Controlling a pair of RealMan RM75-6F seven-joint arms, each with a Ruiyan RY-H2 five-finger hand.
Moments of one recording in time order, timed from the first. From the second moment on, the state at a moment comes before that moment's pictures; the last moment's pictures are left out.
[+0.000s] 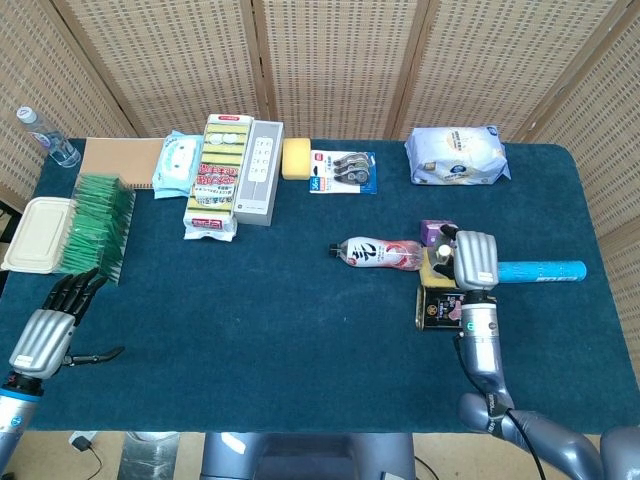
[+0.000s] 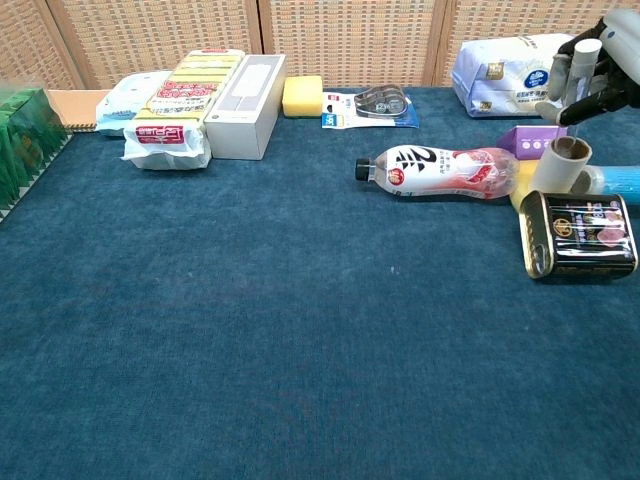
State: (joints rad) left arm -0.20 -1.30 0.04 -1.26 1.63 1.46 -0.26; right arm 0.56 -1.71 0.37 -1.19 -1.18 1.29 -0.15
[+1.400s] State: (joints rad) left arm -0.20 -1.29 0.03 -1.26 1.63 1.46 -0.29; right arm 0.60 -1.64 0.41 -1.35 -1.23 1.37 -0.19
